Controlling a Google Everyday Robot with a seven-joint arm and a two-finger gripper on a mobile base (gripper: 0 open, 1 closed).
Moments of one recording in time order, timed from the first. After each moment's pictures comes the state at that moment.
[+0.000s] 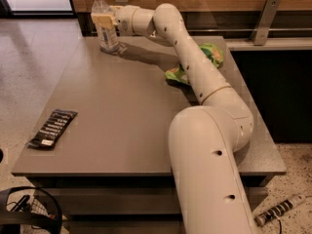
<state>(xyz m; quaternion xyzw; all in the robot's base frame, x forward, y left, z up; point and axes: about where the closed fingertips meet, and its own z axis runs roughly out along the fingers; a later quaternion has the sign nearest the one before) 0.889 0.170 0.932 -0.38 0.60 0.36 0.60</state>
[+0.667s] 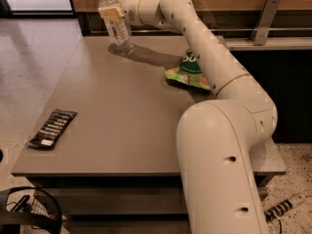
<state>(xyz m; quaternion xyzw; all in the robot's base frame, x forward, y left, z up) 0.878 0.137 0.959 -0.40 0.64 0.30 0.59</state>
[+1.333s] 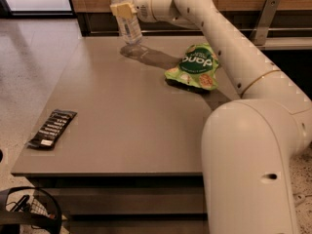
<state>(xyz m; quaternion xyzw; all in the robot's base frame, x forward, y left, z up) 0.856 0.093 0.973 -0.39 0.66 0.27 0.58</state>
